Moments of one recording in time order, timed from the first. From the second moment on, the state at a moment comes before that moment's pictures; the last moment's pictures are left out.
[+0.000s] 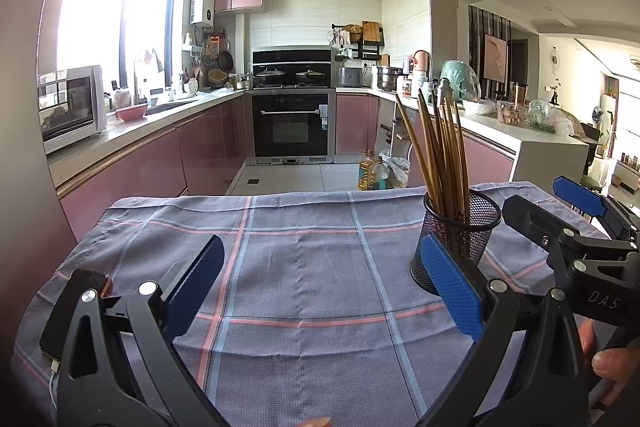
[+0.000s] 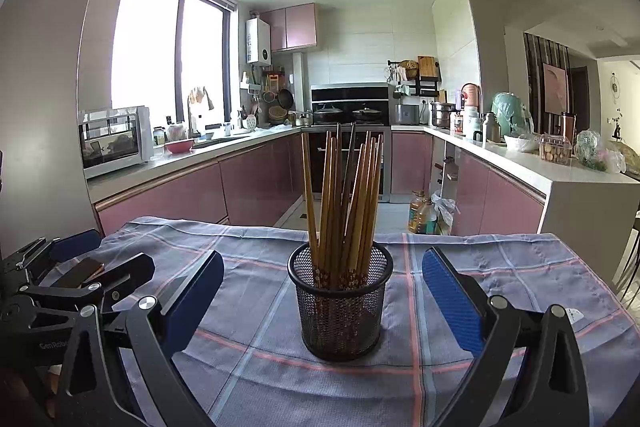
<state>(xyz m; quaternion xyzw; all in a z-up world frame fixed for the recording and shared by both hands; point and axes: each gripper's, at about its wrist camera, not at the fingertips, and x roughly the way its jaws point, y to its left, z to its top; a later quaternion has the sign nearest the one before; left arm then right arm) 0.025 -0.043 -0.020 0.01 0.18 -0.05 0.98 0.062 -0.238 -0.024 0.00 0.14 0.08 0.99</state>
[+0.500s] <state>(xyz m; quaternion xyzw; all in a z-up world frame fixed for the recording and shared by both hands) 0.025 -0.043 -0.019 0.01 0.18 -0.05 0.98 0.060 -0.237 -0.021 0.00 0.14 0.08 0.99</state>
